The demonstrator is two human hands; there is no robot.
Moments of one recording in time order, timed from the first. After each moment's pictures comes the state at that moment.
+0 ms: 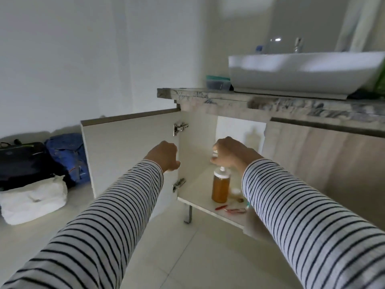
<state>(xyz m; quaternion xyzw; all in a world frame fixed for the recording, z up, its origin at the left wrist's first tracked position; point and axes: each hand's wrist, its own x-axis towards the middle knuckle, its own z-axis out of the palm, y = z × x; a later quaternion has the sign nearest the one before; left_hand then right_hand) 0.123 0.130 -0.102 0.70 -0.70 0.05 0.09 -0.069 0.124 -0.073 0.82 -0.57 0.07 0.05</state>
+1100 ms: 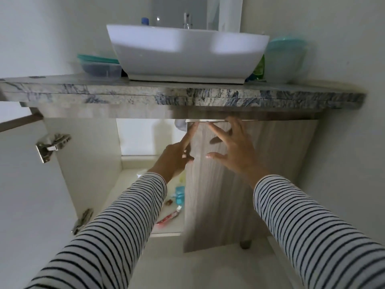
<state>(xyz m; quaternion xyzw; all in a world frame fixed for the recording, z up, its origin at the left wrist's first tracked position) -0.086 -0.014 -0.127 0.26 -0.89 -0.19 0.33 -0.263 0.073 -0.109 0.64 -0.69 0.25 0.23</state>
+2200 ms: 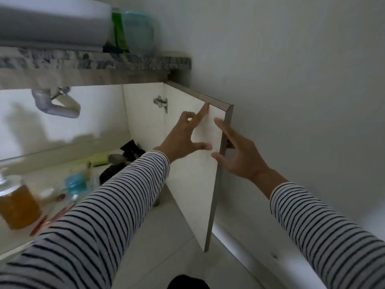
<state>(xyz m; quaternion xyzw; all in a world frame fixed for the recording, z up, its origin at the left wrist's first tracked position) -0.243 0.244 -0.150 -0.06 -0.92 -0.24 0.29 -0.292 0.434 -0.167 0.52 -0.75 0.35 0.22</state>
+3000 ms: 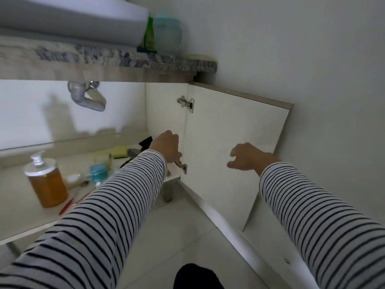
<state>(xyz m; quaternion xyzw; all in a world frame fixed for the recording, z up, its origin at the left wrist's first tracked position) -0.180 0.170 -0.165 0.20 -0.97 -0.05 0.11 -0.297 0.376 -0.154 0.31 -0.95 -0.02 -0.04</state>
